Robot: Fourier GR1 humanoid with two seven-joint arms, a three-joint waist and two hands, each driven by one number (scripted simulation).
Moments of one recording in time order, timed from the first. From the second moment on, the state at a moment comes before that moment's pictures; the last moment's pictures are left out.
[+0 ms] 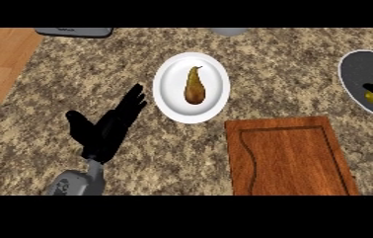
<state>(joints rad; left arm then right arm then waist) -0.13 0.16 -0.24 -1.53 0.30 0.01 0.20 -0.75 -0.69 -0.77 -0.21 0.61 -0.38 -0.48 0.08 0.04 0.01</state>
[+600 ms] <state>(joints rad) -0.12 0.16 -0.22 -1.54 0.30 0.01 0.19 -0.68 -0.79 -0.92 -0.15 0.44 0.01 -0.58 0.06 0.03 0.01</state>
